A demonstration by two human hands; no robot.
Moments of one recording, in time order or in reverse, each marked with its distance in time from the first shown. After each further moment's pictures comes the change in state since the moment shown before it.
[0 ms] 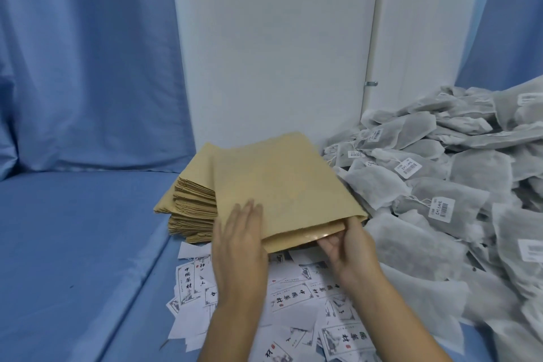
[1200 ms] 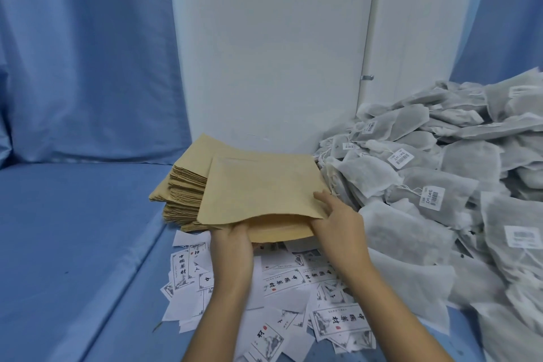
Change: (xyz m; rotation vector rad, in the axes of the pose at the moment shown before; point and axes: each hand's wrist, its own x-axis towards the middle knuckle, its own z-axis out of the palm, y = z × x) left_hand -0.002 -0.008 0.017 -0.994 0.097 -0.544; right_hand -0.003 -0.005 -0.011 -1.274 -0.083 -0.580
